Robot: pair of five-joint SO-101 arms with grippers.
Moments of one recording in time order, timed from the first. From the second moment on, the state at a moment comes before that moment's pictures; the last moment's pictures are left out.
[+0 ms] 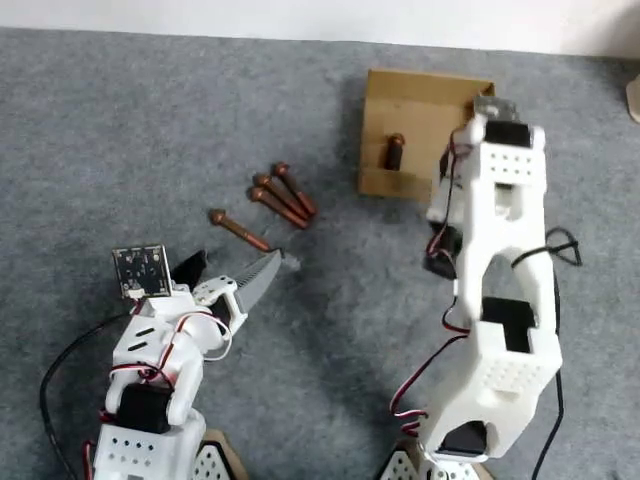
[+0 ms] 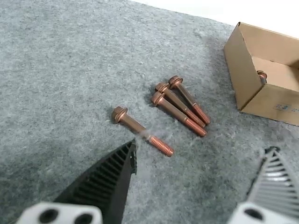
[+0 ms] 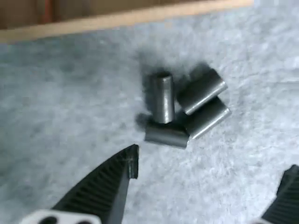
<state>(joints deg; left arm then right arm) 3.6 -103.5 96.0 42.4 20.4 1.8 17.5 -10.0 84.8 -3.7</state>
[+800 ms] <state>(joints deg) 3.6 -103.5 96.0 42.4 20.4 1.9 17.4 -2.5 66.0 0.5</state>
